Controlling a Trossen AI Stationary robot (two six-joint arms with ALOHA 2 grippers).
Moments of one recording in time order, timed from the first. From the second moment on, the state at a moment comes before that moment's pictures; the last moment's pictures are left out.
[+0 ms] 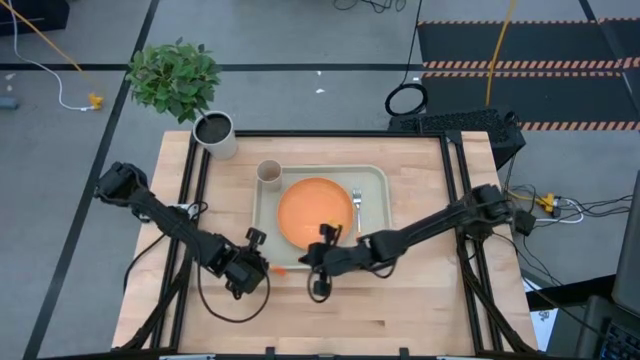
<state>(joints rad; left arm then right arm) -0.58 1.47 0.85 -0.70 -0.31 -0.09 0.32 1.88 1.29 0.01 0.31 0.29</state>
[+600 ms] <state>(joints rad) -0.51 1.47 0.92 -0.70 -0.42 -0.09 0.30 1.96 1.34 0.08 0.31 0.27</state>
